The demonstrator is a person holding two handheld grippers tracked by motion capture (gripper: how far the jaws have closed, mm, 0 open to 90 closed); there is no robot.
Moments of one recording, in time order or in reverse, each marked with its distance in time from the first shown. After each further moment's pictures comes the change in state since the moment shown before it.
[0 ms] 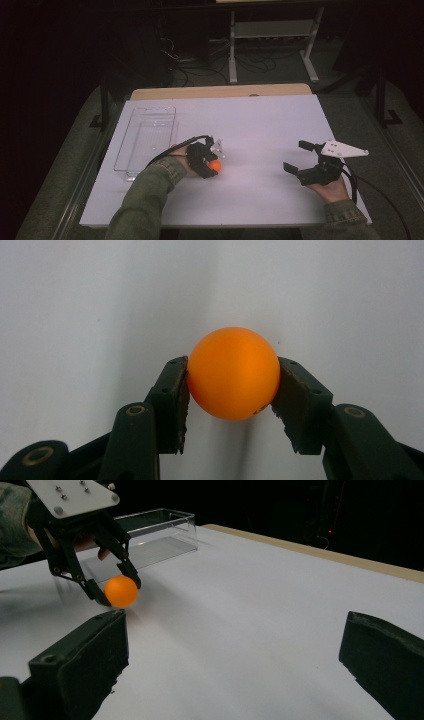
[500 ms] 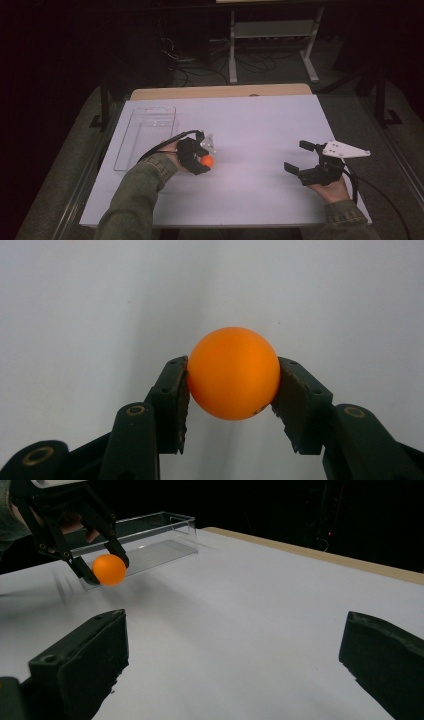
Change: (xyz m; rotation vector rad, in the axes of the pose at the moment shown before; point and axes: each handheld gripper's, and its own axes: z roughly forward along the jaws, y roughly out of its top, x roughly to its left) left arm 0.002 -0.009 -0.032 -0.007 0.030 -0.029; right arm 0.000 0.000 -0.003 -0.013 0.000 0.005
